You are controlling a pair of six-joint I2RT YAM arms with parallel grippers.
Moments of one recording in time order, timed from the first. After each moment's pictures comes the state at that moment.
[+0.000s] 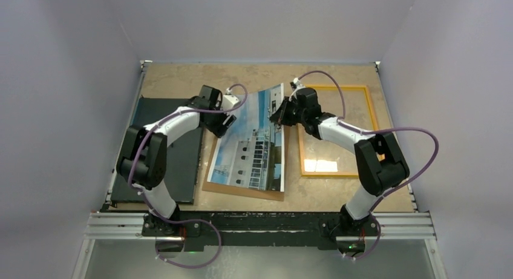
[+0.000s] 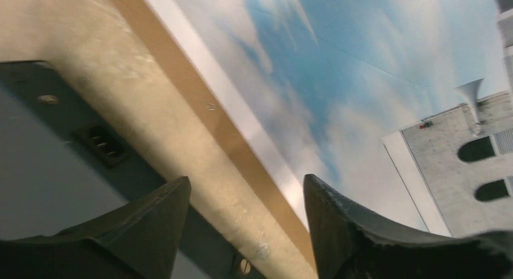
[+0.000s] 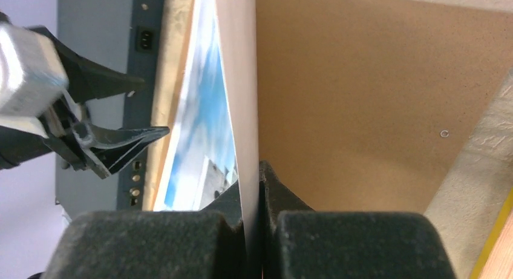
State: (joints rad) left arm -0.35 1.76 1.13 -0.41 0.09 0.38; right arm 0.44 1.70 1.01 0.09 -0.29 0.64
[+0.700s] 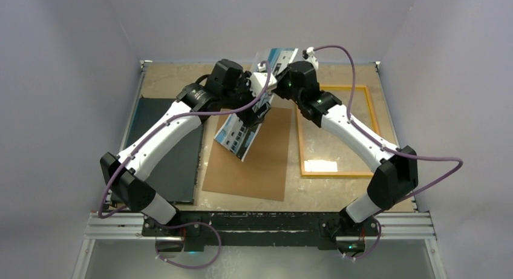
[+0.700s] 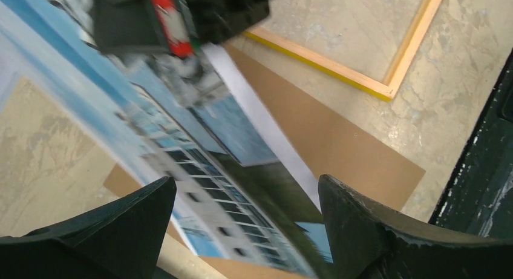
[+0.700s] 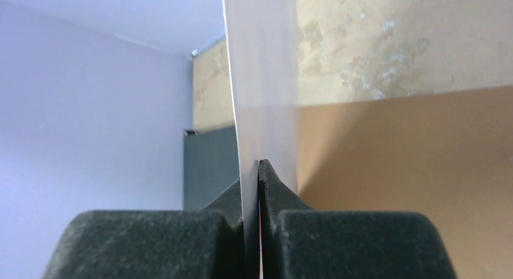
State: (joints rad) left arm -0.66 1.55 1.65 -0.76 0.29 0.32; right arm 0.57 1.56 1.38 -0.21 0.15 0.96
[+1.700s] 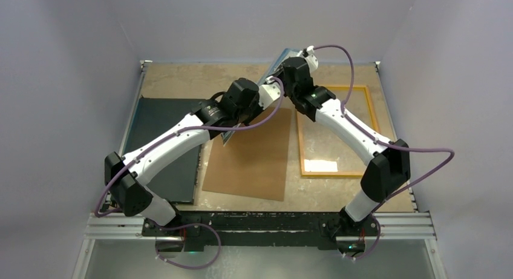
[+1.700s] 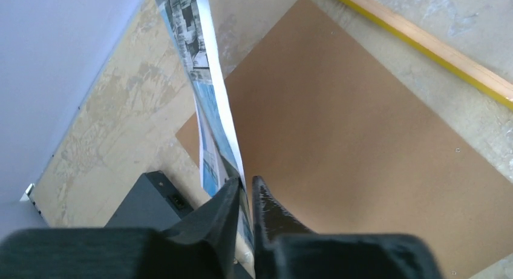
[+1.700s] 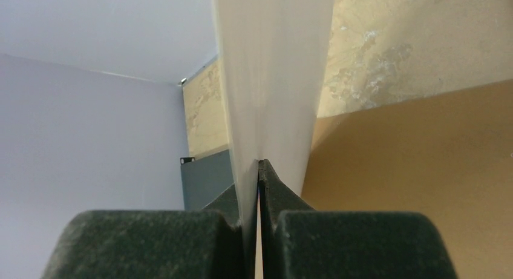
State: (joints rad) left arm -0.82 1.52 1.51 -0.63 -0.22 0.30; right arm 0.60 1.64 1.52 -0.29 0.29 1.06
